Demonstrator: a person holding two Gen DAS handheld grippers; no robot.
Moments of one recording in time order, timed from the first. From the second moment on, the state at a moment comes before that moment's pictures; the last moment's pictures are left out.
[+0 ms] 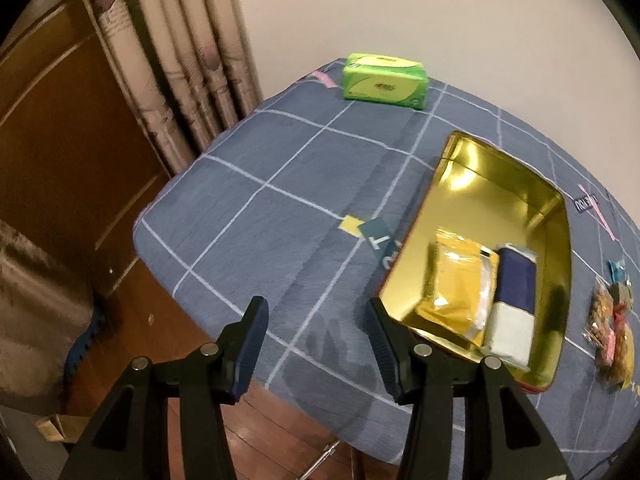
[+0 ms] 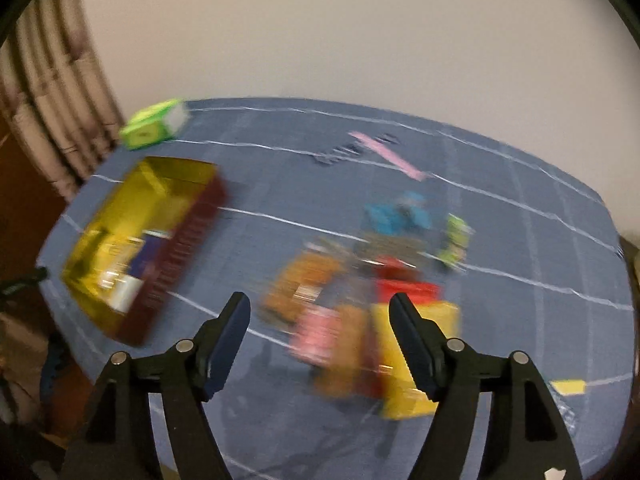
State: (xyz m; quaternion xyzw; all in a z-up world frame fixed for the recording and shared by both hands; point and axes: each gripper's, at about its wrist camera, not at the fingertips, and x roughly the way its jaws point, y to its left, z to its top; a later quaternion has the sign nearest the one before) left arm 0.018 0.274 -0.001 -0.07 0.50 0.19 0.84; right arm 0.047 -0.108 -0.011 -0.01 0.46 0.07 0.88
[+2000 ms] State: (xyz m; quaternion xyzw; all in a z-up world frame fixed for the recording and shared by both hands) left arm 0.135 -0.043 -0.054 0.06 0.55 -0.16 0.82; right arm 0.060 -0.268 -0.108 0.01 0.44 -0.03 0.90
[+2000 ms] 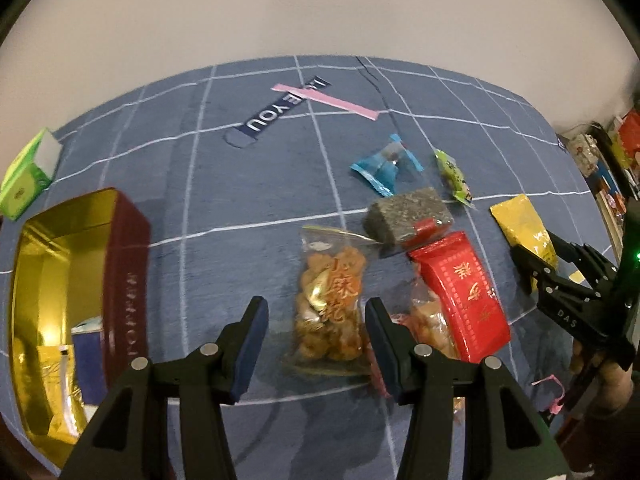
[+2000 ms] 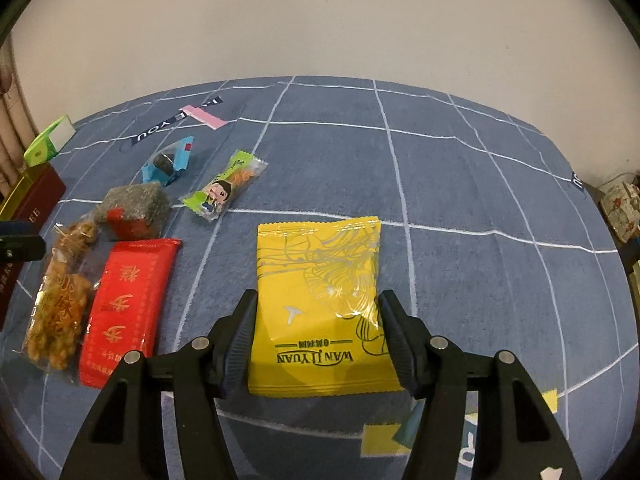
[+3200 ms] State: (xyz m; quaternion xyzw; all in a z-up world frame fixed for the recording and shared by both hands) left arm 0.143 -0.036 -0.052 0.06 0.56 -0.13 0.81; right arm 0.058 -0.267 -0.110 0.02 0.43 -0.03 0.90
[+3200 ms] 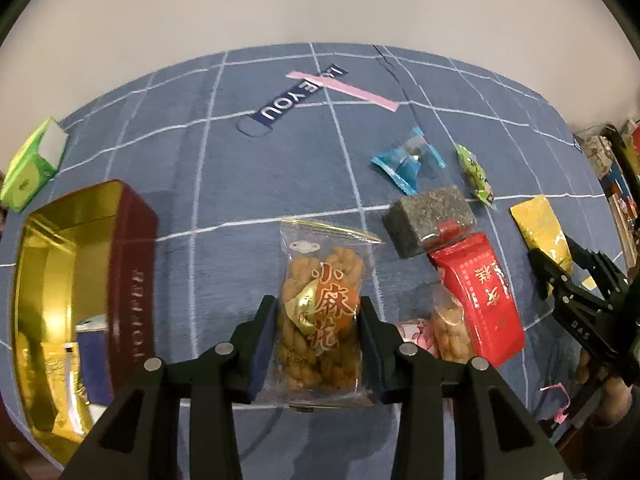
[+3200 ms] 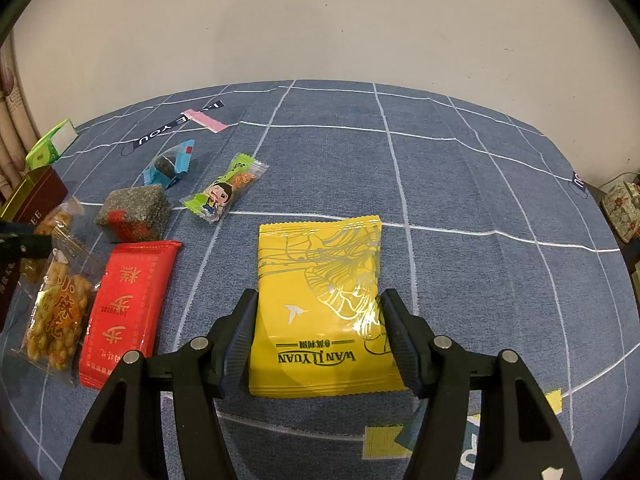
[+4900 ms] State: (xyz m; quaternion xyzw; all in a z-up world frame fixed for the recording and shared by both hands) left arm 0.100 0.166 -0.027 0.05 0.56 0.03 0.82; right arm 0.058 -0.266 -0.111 0.01 0.43 -0.03 0.90
